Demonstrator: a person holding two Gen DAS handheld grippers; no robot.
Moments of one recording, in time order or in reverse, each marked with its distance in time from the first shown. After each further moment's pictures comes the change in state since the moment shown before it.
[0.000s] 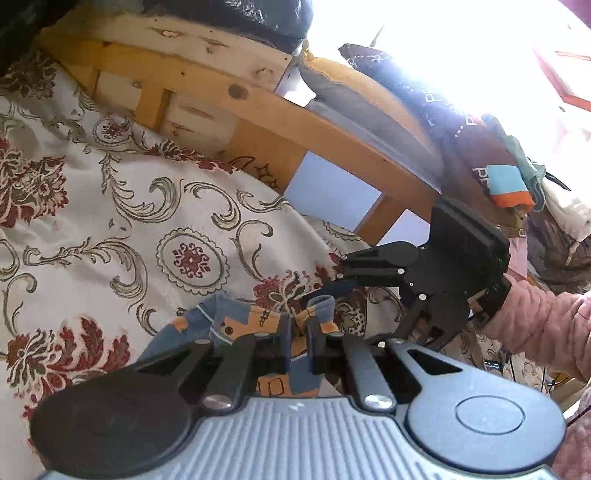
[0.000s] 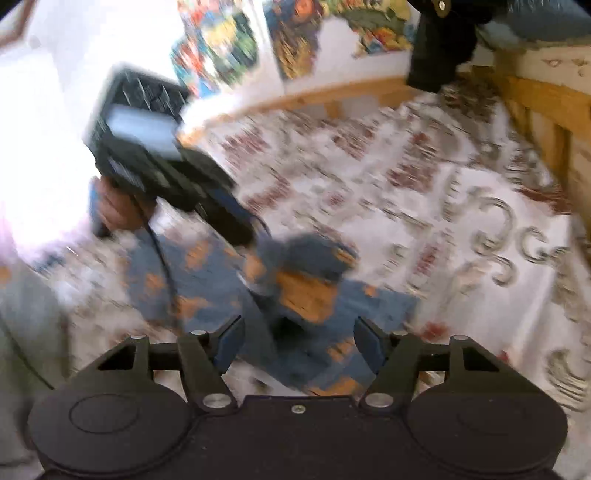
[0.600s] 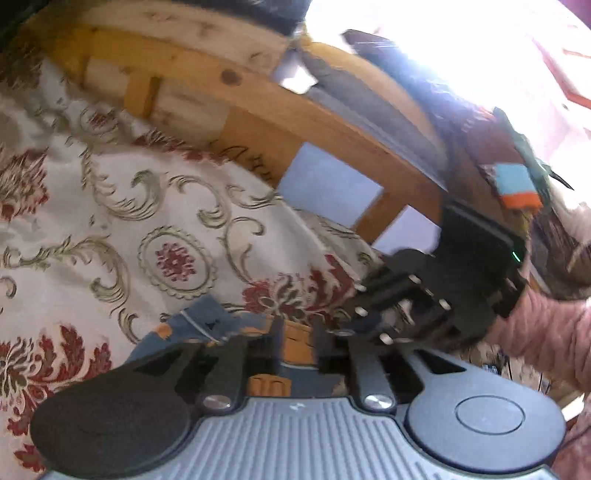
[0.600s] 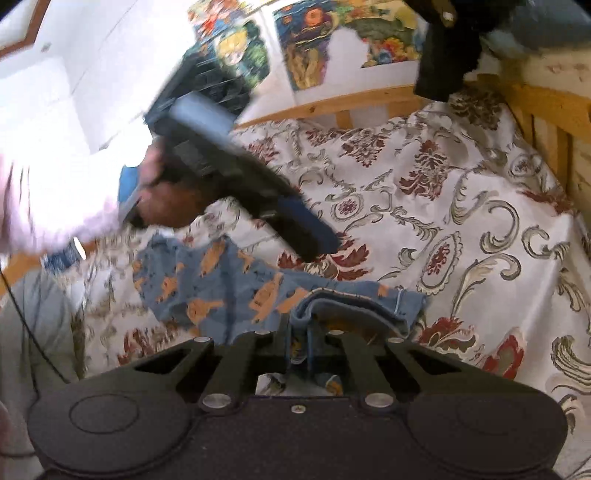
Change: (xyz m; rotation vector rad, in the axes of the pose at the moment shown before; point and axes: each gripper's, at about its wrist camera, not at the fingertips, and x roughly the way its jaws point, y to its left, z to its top) left arm 0.031 0.002 0.016 -0.037 0.065 -0.011; right arm -0.005 0.025 -0.018 -0.096 0.032 -0.055
